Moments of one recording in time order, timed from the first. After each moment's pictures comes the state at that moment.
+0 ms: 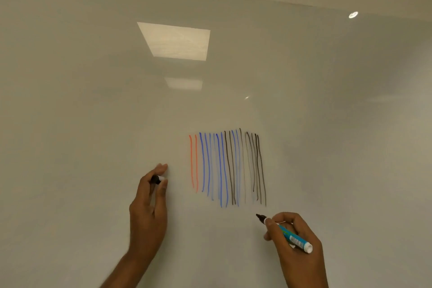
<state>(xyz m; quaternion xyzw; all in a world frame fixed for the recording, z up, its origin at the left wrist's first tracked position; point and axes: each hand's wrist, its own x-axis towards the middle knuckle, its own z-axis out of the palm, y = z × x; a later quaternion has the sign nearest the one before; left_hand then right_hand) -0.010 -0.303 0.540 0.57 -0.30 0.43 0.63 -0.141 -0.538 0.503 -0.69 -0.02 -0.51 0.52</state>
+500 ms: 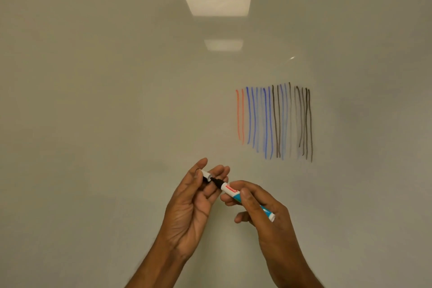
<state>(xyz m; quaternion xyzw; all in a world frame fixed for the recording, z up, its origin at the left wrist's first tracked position) -0.106 -0.266 0.502 0.26 -0.19 -0.06 0.94 -0.158 -0.405 0.490 -0.69 -0.15 -0.28 0.65</state>
